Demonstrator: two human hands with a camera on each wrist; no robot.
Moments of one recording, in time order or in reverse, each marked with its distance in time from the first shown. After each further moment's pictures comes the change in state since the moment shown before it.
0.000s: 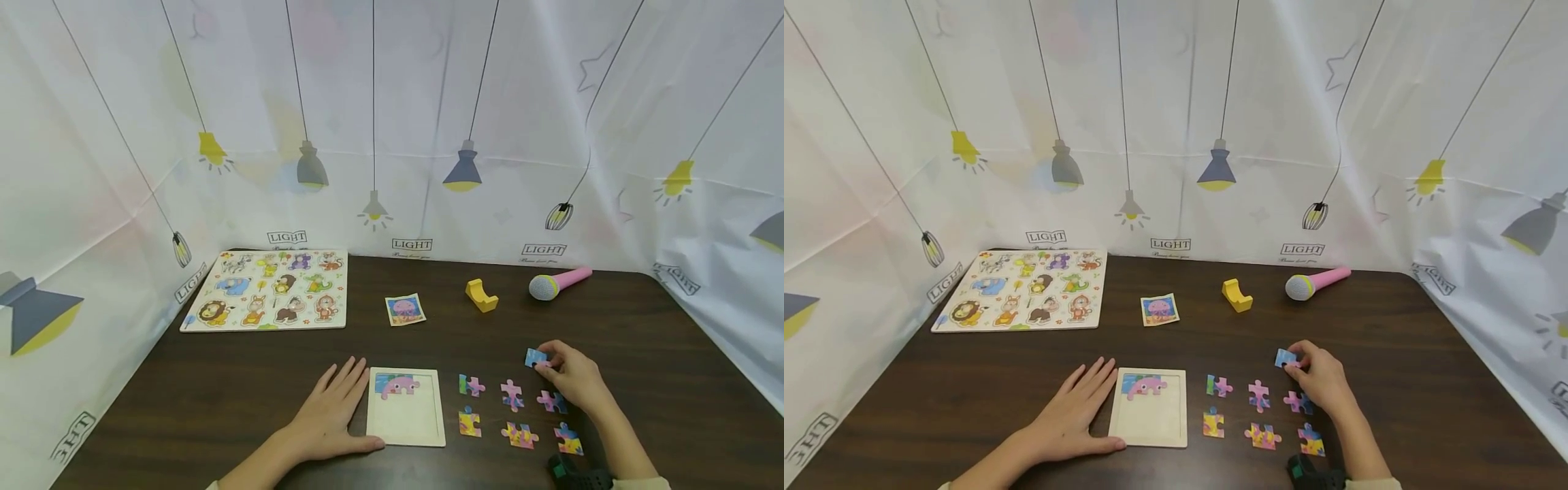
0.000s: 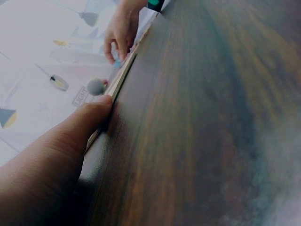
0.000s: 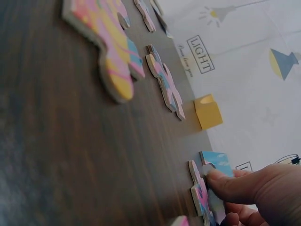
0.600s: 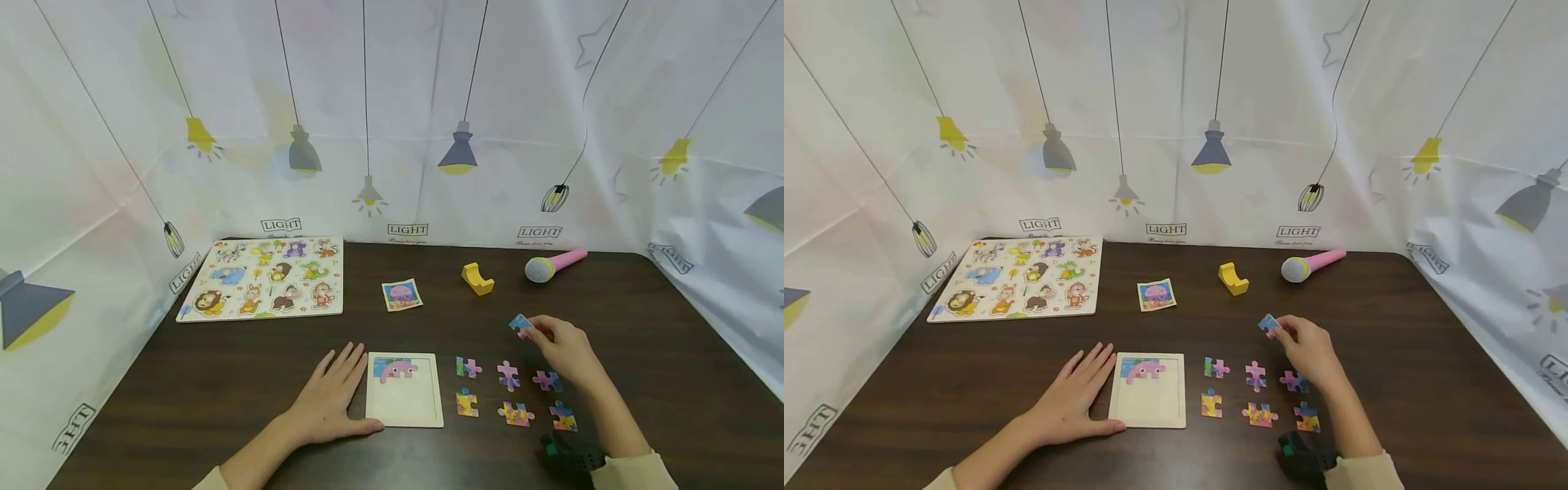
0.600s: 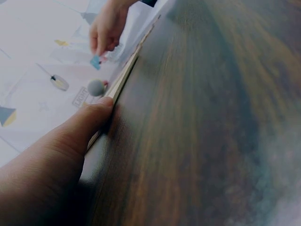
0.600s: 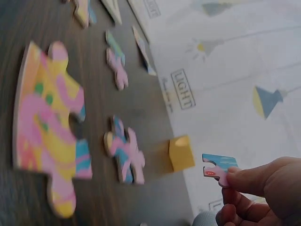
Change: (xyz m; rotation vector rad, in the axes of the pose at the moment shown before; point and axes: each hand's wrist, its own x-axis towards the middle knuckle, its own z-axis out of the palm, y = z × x) left_hand 0.000 0.002 -0.003 -0.010 -0.021 -0.004; right_hand -0.003 -0.039 -0.017 0.055 0.022 -0.022
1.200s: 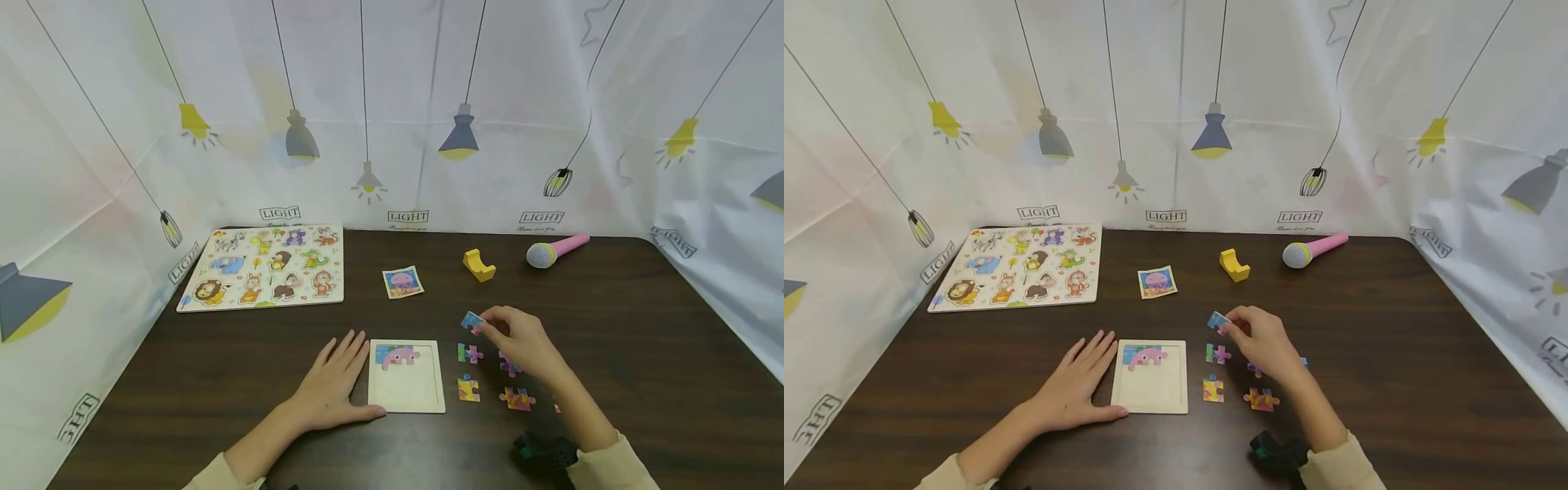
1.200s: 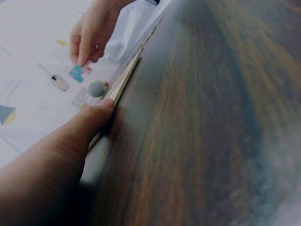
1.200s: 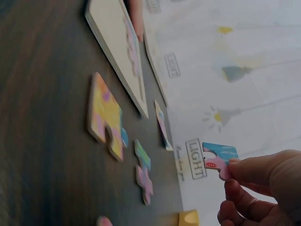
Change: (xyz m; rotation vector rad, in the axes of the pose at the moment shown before) left_hand 0.001 0.000 -0.003 0.019 0.003 0.002; right_hand -0.001 -0.062 0.029 0.102 -0.068 -0.098
